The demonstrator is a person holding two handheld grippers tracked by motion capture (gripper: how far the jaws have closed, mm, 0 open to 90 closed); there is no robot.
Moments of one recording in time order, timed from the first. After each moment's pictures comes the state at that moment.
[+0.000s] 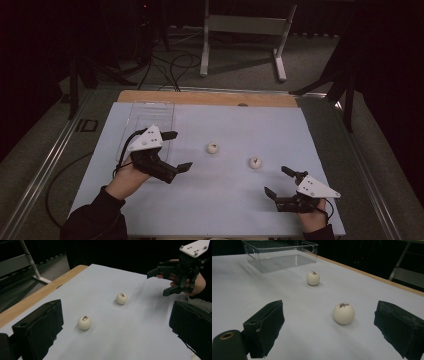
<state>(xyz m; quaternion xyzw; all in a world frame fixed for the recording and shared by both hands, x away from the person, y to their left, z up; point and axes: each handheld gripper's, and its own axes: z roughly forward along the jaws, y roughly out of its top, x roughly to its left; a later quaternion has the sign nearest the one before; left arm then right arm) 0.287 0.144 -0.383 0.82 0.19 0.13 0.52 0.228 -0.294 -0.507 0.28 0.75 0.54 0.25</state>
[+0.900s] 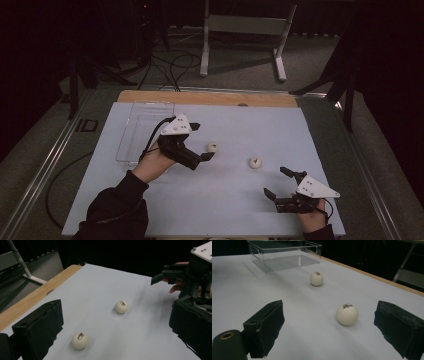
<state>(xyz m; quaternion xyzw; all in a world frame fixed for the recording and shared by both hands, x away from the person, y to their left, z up) 0.325 0.091 -0.385 0.83 0.18 0.11 0.51 0.228 -0.293 -0.508 0.28 0.76 0.54 0.24</state>
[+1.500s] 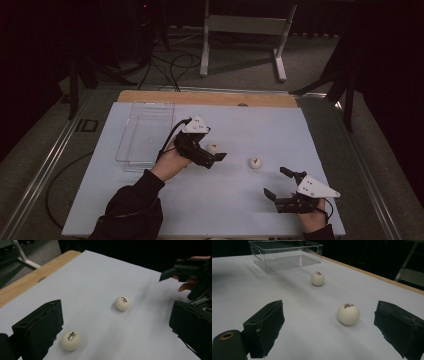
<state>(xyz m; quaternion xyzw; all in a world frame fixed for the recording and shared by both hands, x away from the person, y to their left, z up) 0.341 0.053 -0.411 0.85 0.22 0.09 0.47 0.229 -0.294 -0.508 0.28 0.76 0.54 0.24</state>
